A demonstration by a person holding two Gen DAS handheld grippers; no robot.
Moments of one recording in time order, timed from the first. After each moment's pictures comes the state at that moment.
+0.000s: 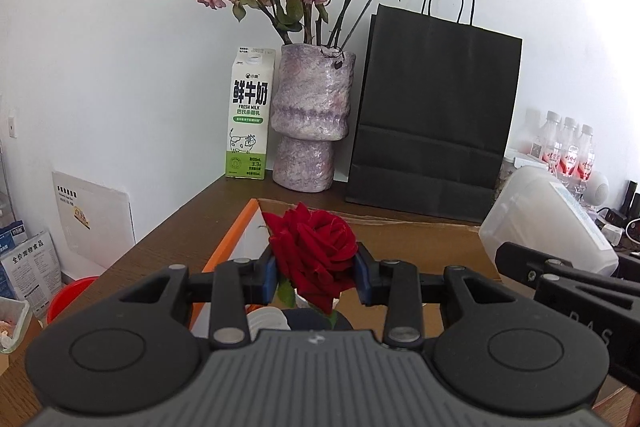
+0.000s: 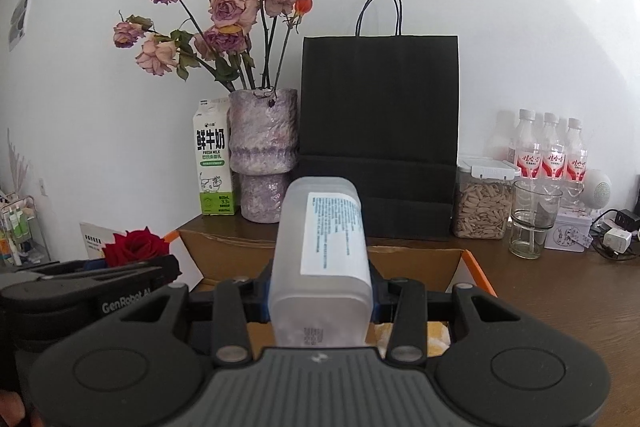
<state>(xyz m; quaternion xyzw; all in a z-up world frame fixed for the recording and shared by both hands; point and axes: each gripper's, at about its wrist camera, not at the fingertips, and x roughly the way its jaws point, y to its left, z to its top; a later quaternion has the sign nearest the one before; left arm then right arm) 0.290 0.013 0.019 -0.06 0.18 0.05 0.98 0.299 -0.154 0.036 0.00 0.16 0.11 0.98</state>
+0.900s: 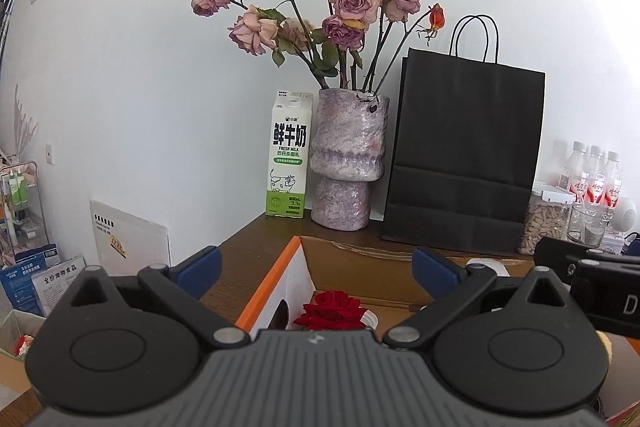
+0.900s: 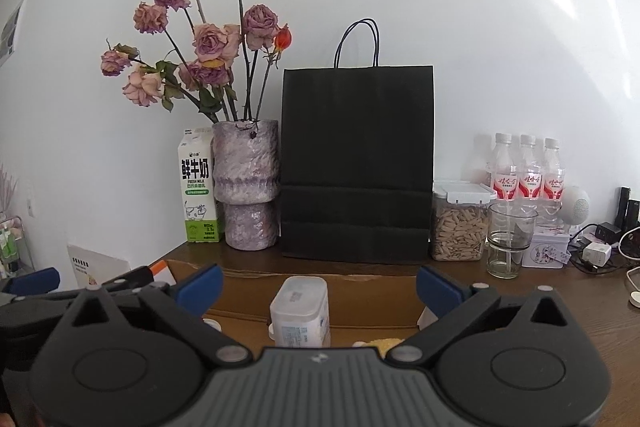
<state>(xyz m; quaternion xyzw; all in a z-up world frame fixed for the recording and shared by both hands) 0.269 0.014 0.027 -0.05 0.11 0.11 0.99 0.288 -0.163 0.054 0.00 0.13 0.09 0.99</state>
